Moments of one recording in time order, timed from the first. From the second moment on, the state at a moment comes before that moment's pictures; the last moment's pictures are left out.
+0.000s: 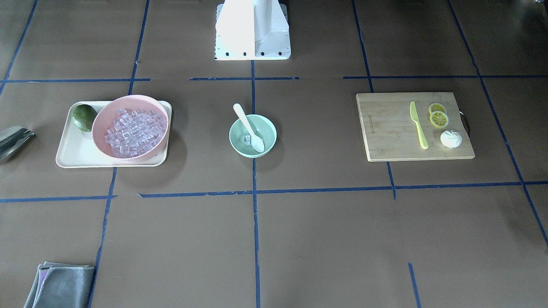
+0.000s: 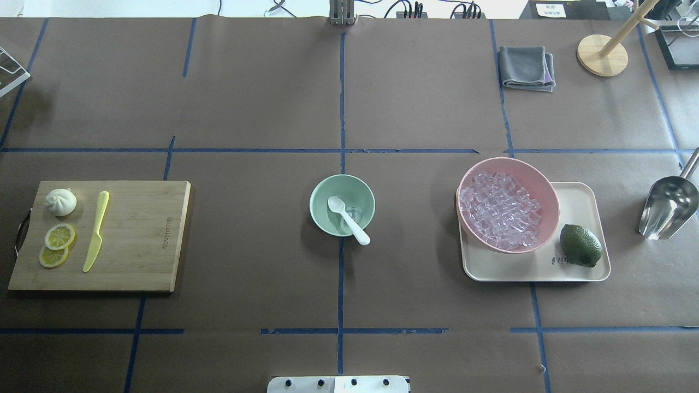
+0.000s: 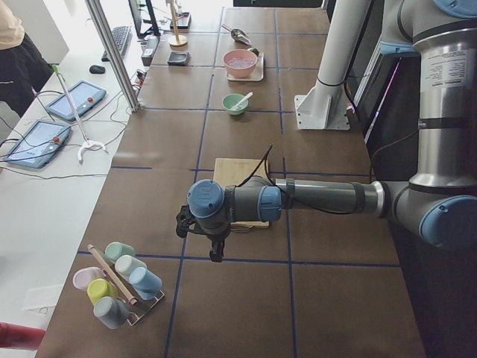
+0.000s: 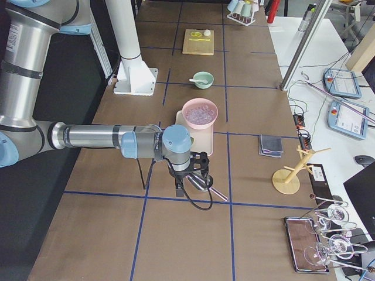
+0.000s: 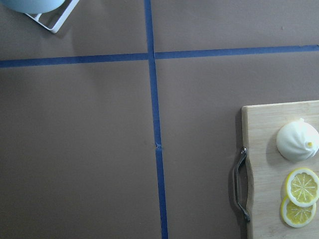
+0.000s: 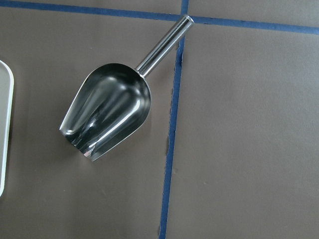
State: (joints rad) left arm -1.58 -1.49 -1.70 -1.47 -2.45 0.09; right arm 1.55 -1.88 1.90 -1.56 2.34 -0.04
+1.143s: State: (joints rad) left arm -1.58 -1.48 -1.72 -1.48 -2.34 0.04; right arm 1.55 -1.88 1.86 -1.54 2.34 -0.03
